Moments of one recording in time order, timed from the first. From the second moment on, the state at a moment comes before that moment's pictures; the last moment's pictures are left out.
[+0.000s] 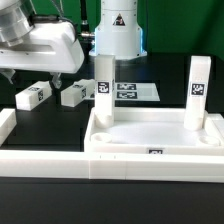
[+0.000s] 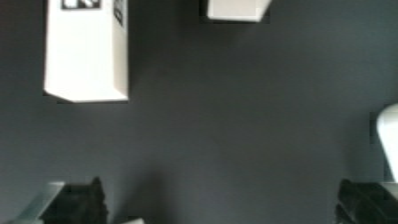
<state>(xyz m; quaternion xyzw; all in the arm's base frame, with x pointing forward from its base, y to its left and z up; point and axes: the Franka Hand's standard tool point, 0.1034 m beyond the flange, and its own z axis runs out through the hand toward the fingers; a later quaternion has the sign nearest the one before) 0.489 -0.174 0.069 -0.97 0.15 0.21 0.05</state>
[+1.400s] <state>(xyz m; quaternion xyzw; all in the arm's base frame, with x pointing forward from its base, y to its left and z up) 0.423 -0.150 0.049 -0.88 0.21 0.41 0.12</state>
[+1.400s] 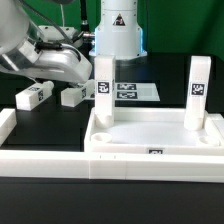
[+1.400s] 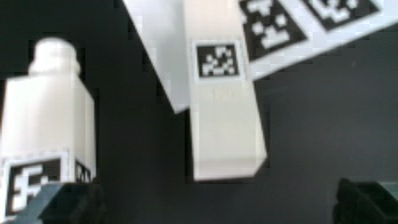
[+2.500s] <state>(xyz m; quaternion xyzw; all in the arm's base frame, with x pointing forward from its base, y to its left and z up) 0.412 -0.145 0.033 -0.86 0.19 0.46 0.13</state>
